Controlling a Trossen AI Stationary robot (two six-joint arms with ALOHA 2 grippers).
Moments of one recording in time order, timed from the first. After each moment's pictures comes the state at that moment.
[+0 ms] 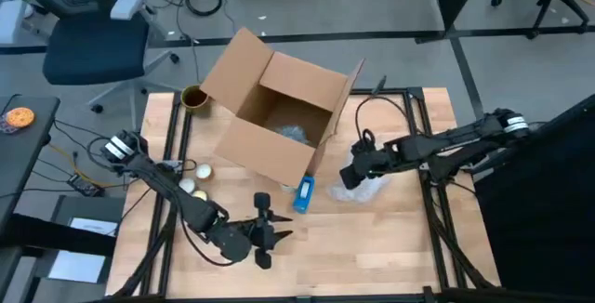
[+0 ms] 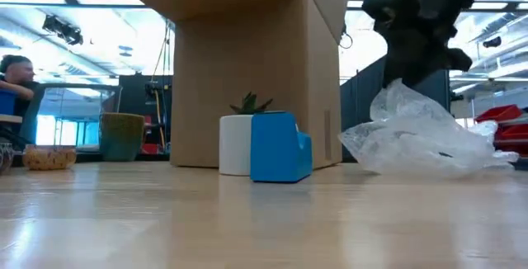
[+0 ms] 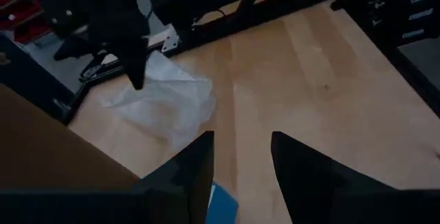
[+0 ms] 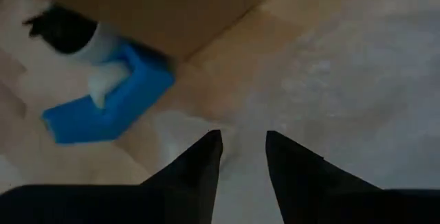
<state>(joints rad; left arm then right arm) -0.66 1.59 1.07 0.01 -0.76 0.00 0.15 1.25 0.88 -0.67 0.26 1.15</state>
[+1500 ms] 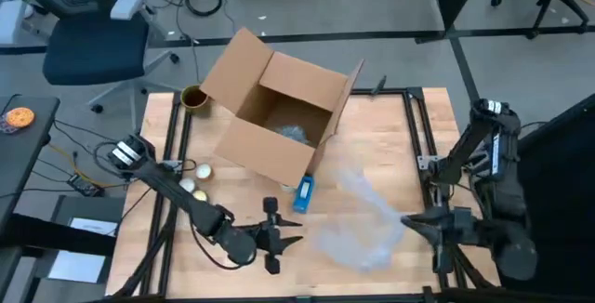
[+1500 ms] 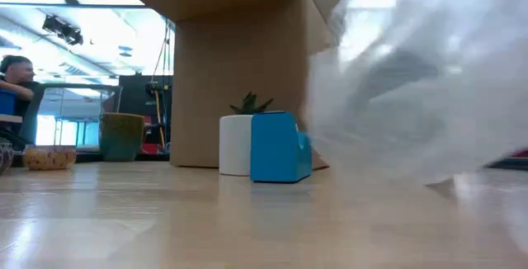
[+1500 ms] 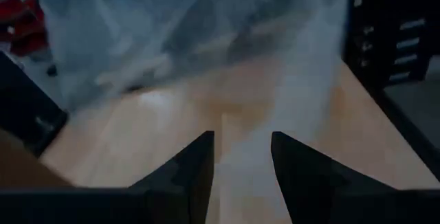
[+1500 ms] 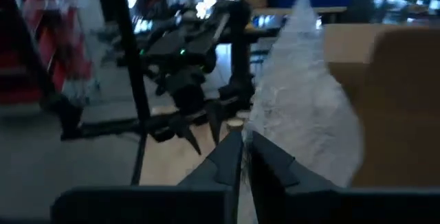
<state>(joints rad) -0.63 1.71 1.07 0.32 -0.72 0.07 1.34 1.22 1.12 -0.46 1.54 0.74</state>
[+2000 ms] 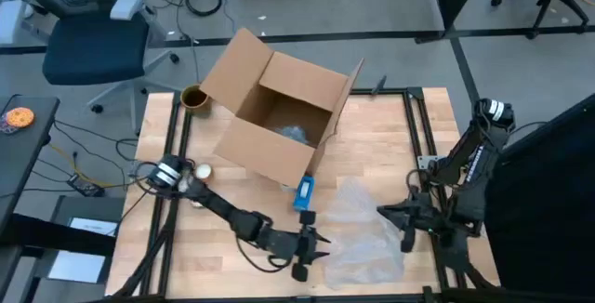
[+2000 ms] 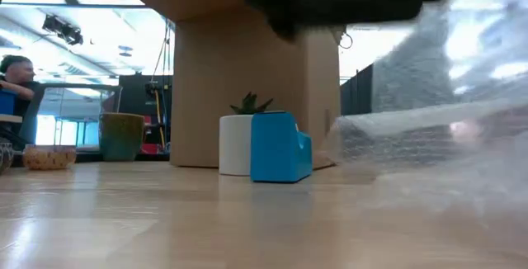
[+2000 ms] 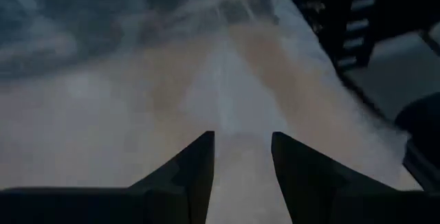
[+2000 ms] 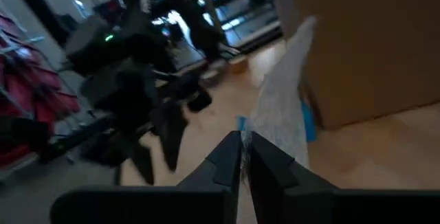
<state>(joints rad) -0.51 2.08 1.31 0.36 -0.36 0.00 1.17 1.20 0.73 -0.50 1.38 1.40</state>
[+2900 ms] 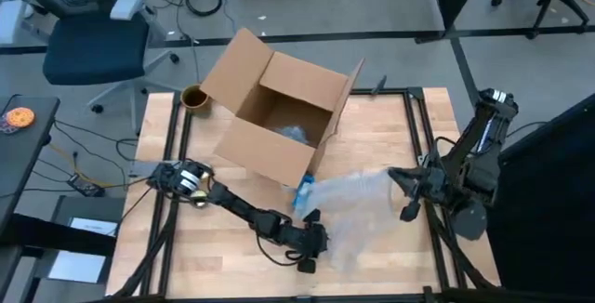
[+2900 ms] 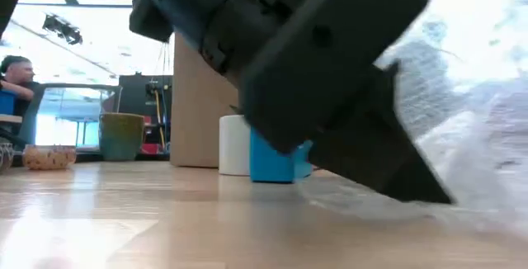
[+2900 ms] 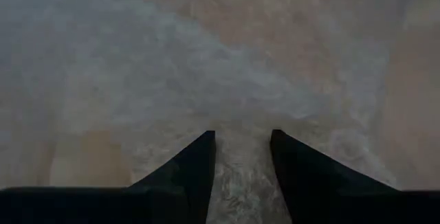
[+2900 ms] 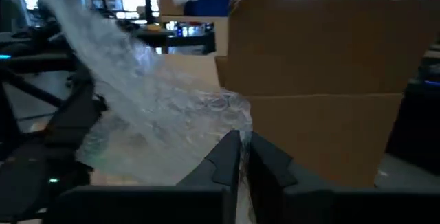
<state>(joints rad) -0.43 2.24 1.43 0.04 -0.24 -0.19 1.05 0.98 0.89 -0.60 1.57 0.72</state>
